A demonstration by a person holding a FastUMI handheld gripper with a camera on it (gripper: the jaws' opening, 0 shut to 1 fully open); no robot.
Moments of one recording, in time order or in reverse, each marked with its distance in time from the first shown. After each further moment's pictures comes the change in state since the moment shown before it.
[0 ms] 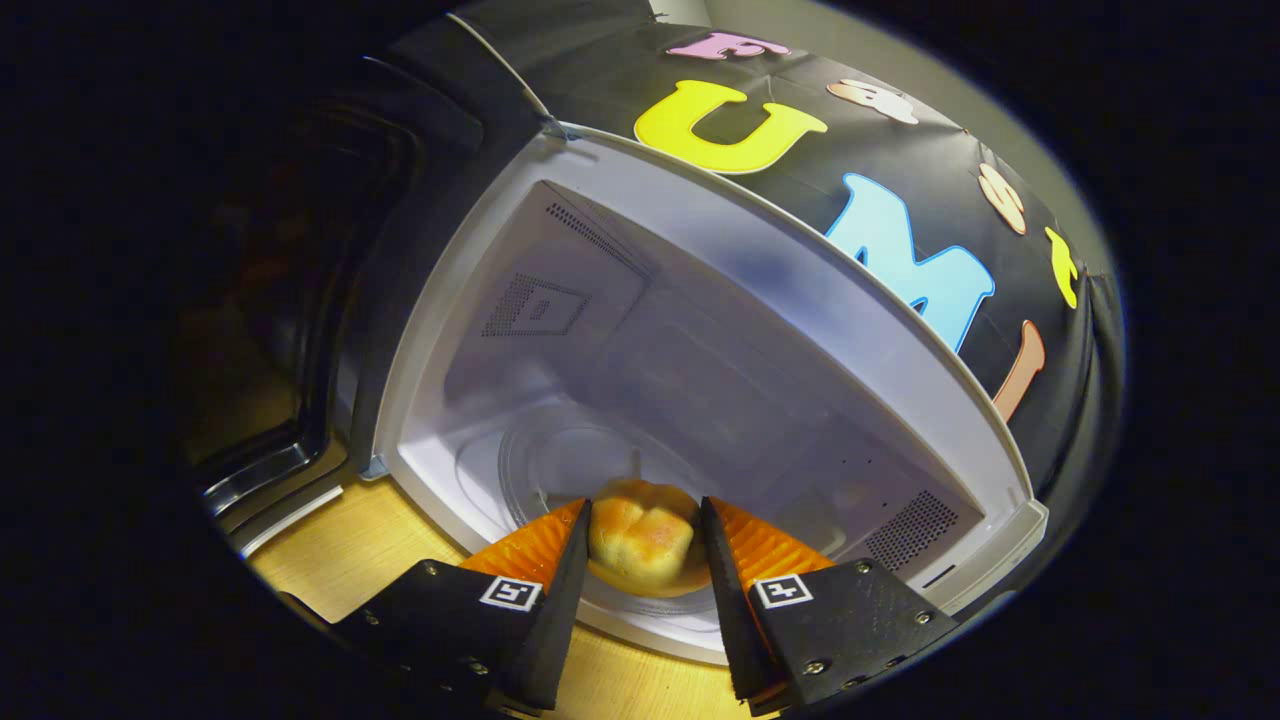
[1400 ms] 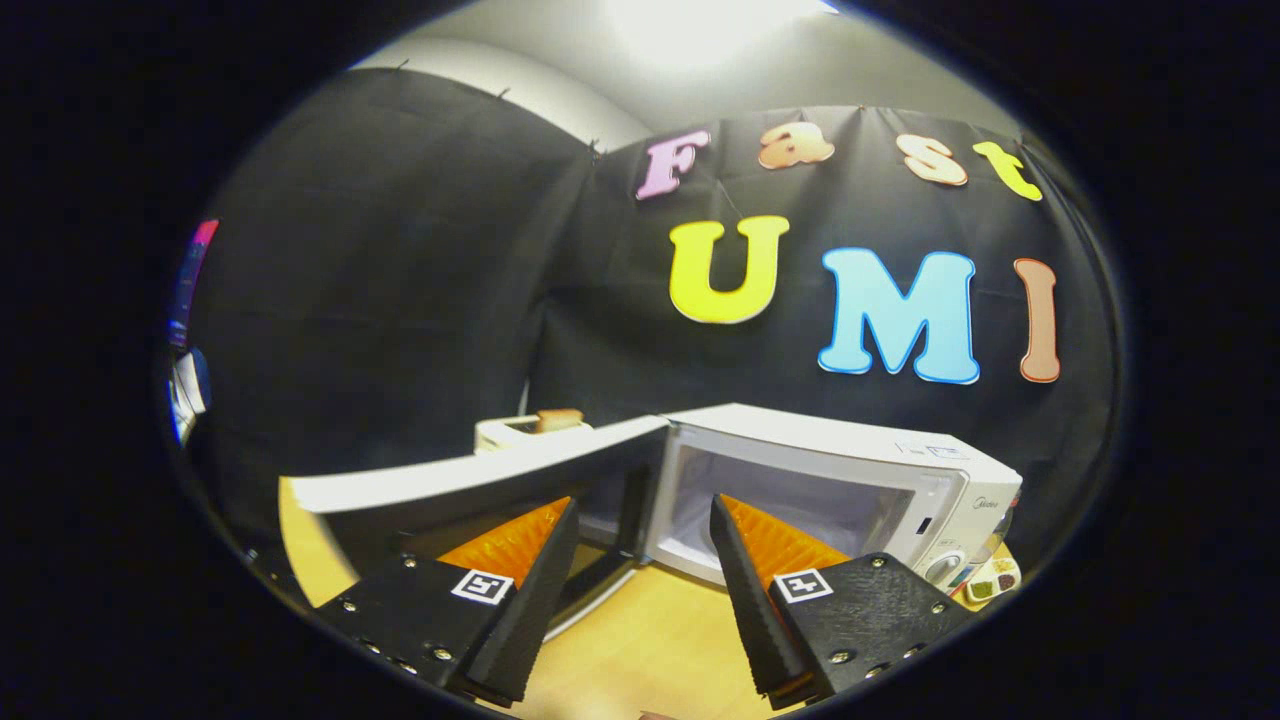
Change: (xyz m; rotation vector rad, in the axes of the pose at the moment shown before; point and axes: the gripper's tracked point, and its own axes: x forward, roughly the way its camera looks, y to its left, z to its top) arm -0.312 0.006 0.117 0.452 -0.413 0.466
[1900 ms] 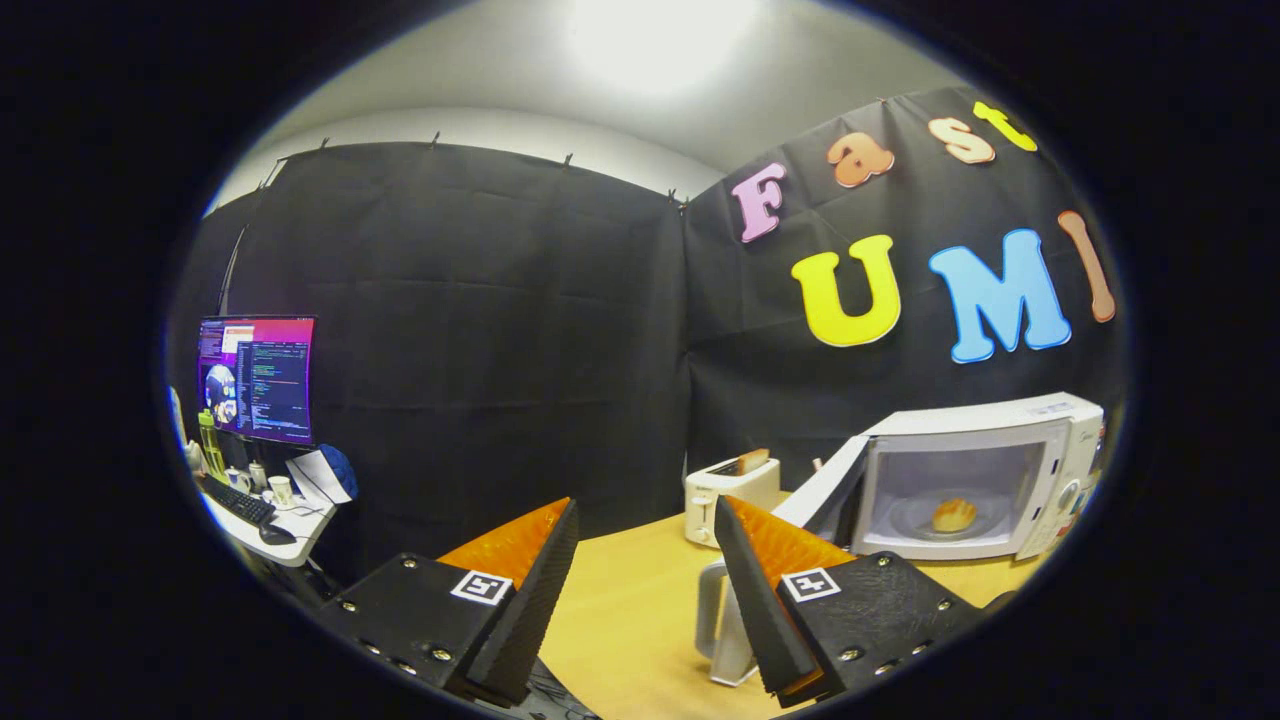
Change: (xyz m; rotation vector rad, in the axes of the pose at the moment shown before) arm -0.045 0.176 0.016 0.170 -0.053 0.325
